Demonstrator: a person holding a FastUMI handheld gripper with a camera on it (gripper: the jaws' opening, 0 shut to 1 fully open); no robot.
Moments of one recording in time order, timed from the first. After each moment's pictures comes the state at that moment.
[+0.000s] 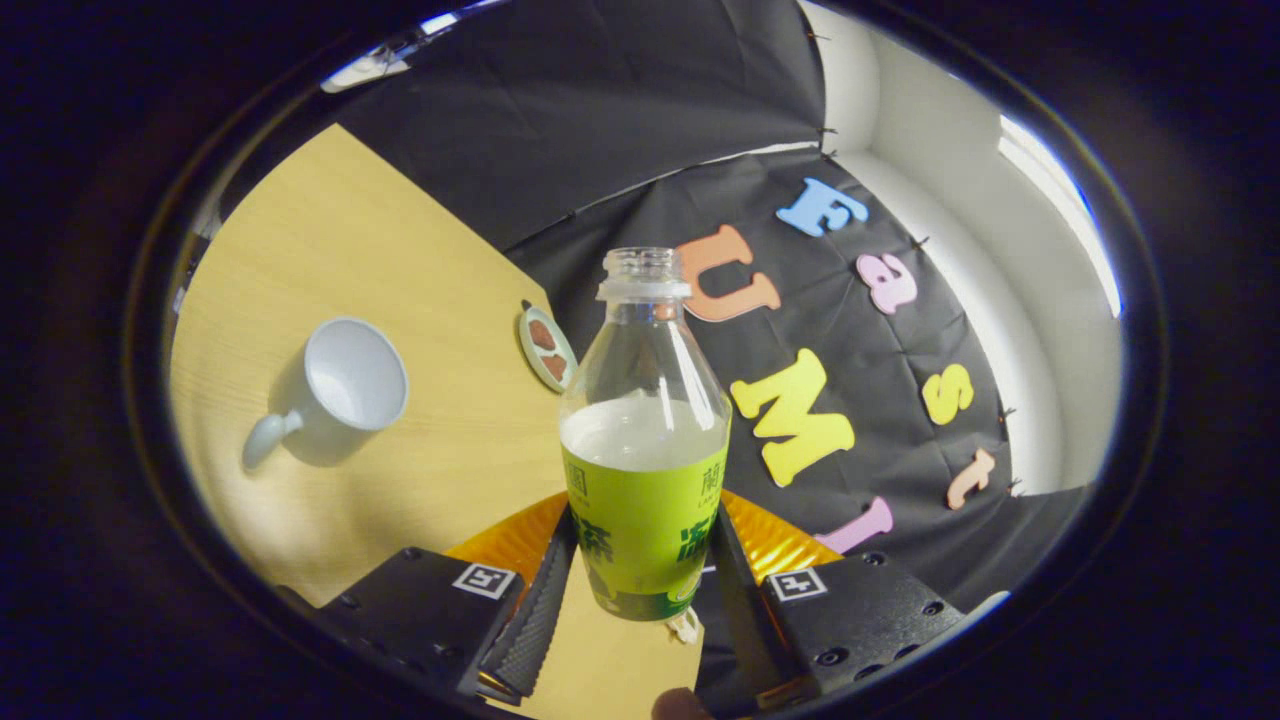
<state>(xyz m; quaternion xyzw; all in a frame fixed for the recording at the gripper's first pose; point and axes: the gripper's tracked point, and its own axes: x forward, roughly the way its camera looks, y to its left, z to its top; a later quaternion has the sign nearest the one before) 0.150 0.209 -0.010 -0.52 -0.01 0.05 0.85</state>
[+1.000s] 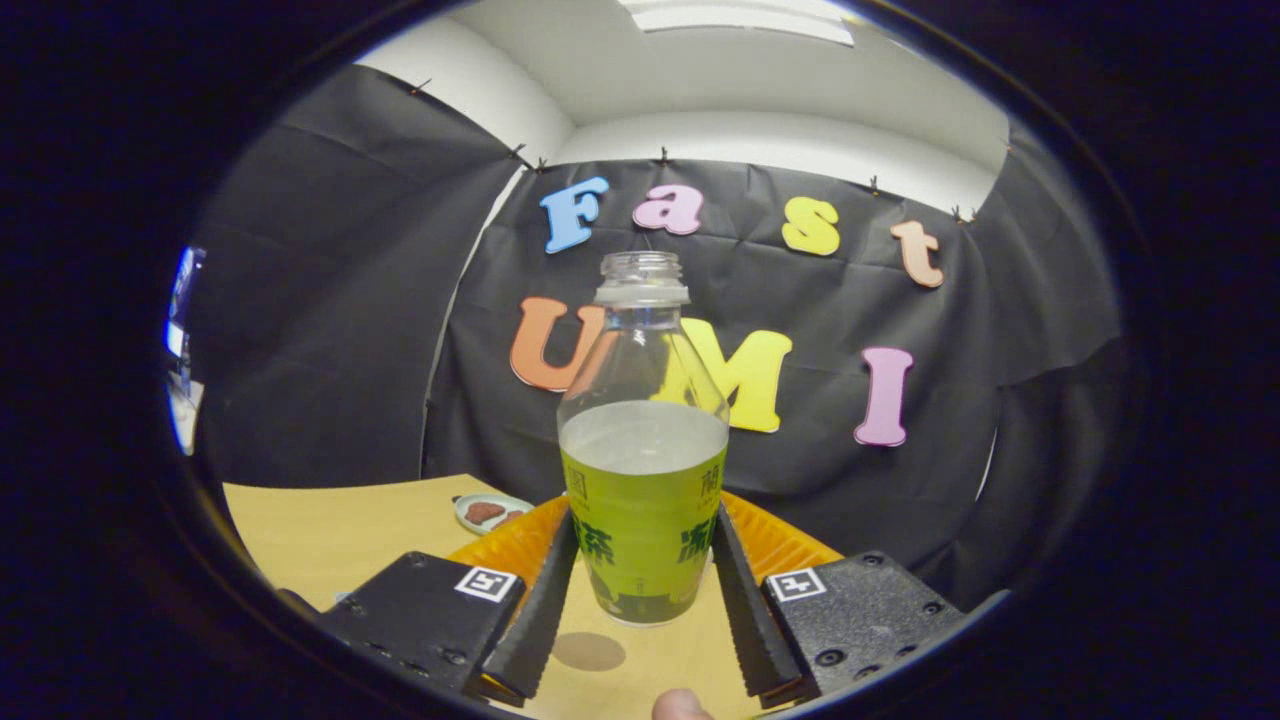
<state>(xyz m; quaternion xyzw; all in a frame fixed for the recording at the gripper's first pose) 0.212 0.158 0.119 -0.10 -0.03 0.10 0.99</state>
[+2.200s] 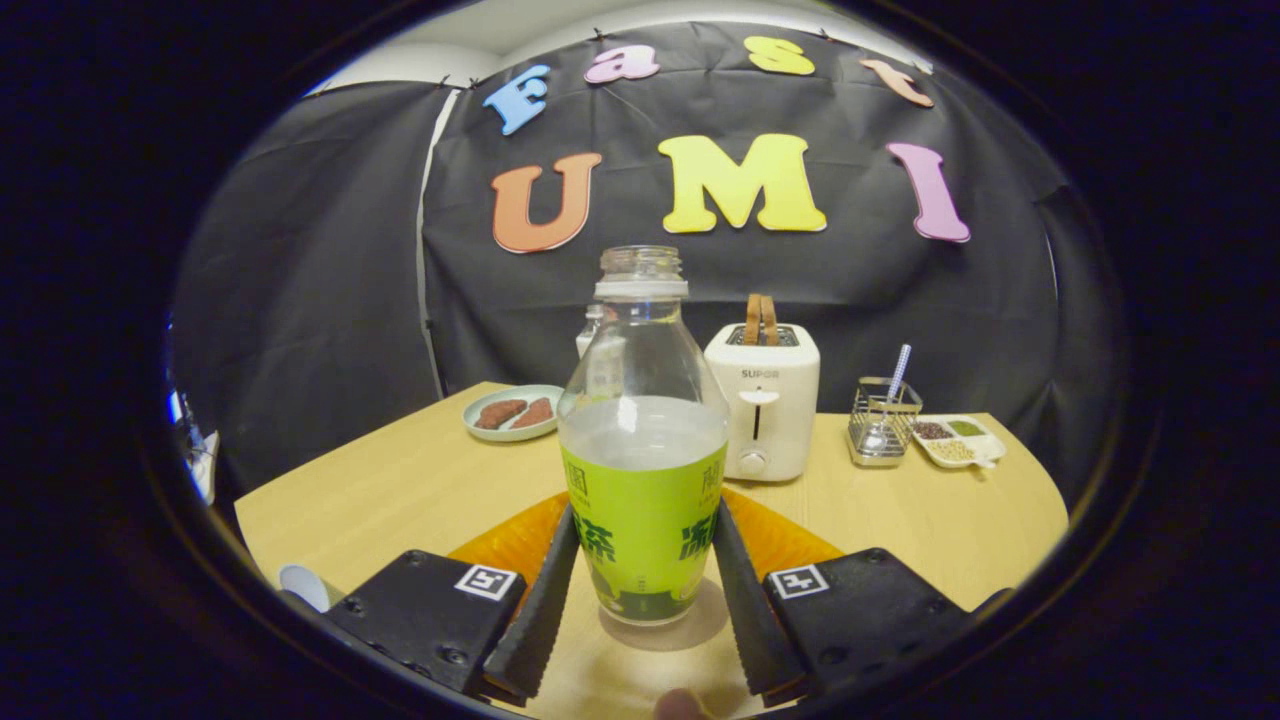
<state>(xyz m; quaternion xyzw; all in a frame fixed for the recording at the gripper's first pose) 0.330 0.183 -0.082 -0.02 0.17 0.13 0.98</state>
